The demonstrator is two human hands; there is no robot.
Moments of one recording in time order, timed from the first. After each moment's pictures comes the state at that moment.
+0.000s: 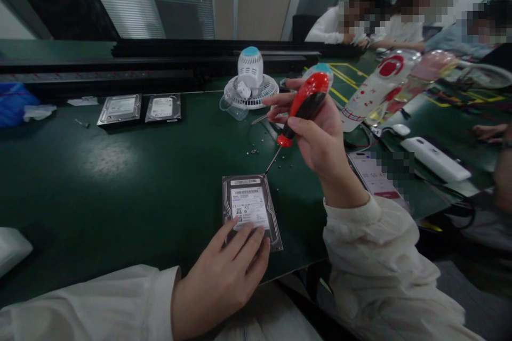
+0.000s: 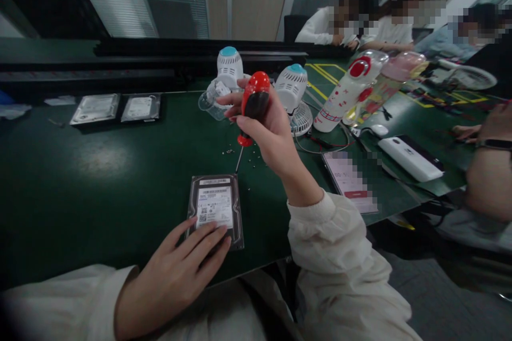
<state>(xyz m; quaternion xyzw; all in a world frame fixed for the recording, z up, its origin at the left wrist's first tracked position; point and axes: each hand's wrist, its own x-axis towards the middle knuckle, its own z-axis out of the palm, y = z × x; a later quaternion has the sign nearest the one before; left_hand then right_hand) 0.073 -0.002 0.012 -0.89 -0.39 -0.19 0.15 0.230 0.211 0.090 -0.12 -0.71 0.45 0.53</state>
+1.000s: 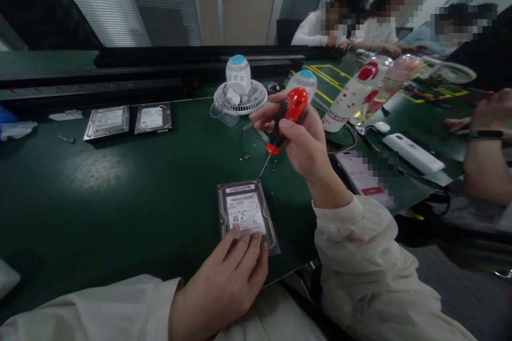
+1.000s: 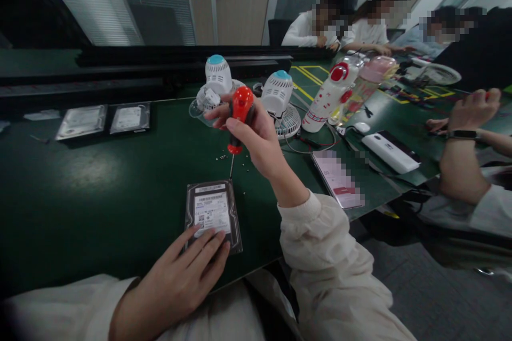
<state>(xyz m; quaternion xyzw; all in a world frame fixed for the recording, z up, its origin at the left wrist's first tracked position) 0.071 0.004 0.013 -0.90 -0.35 -0.17 0.19 0.226 0.210 0.092 -0.11 -0.69 0.48 0.53</state>
